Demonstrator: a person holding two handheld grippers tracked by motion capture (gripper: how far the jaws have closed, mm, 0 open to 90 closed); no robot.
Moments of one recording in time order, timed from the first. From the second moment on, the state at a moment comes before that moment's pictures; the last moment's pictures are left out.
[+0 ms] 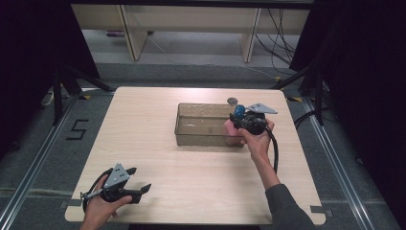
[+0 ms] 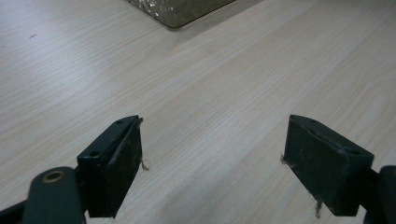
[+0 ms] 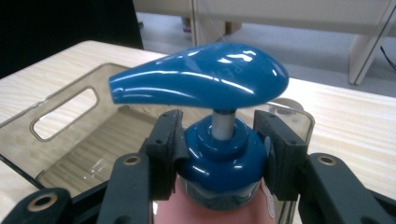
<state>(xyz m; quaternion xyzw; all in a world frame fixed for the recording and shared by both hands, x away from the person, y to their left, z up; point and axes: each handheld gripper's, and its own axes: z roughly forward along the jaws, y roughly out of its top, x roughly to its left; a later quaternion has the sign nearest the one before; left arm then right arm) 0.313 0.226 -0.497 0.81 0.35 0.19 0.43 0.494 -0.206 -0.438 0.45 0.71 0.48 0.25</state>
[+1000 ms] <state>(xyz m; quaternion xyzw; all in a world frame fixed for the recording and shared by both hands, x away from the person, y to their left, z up) 0.310 0.224 -0.496 0.80 0.35 0.19 0.44 0.471 -0.213 -0.428 0.45 0.69 0.51 0.23</state>
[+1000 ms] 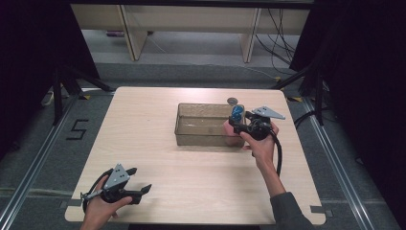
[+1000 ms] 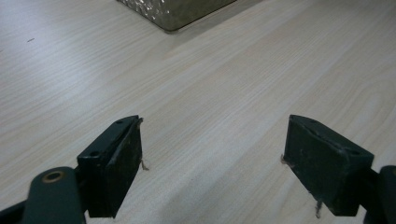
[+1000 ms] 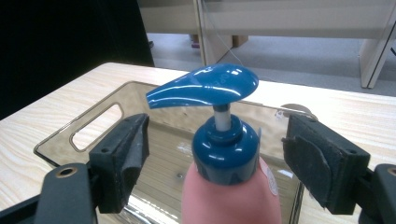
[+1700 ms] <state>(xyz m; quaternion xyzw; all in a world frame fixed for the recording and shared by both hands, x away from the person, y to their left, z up) 0.310 0.225 -0.496 0.80 0.35 0.20 0.45 0.442 -0.216 -0.415 0.47 0.68 0.53 0.21</state>
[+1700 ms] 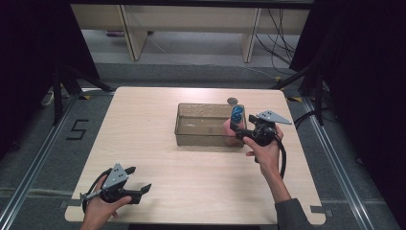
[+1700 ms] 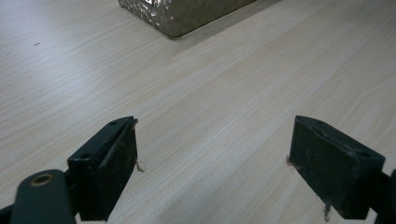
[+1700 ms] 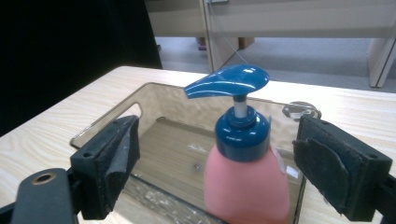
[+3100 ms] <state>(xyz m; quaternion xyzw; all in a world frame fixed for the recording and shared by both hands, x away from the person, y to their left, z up) 0.310 0.225 -0.496 0.80 0.35 0.19 0.45 0.388 -0.219 -0.425 0.42 0.71 0.54 0.19</state>
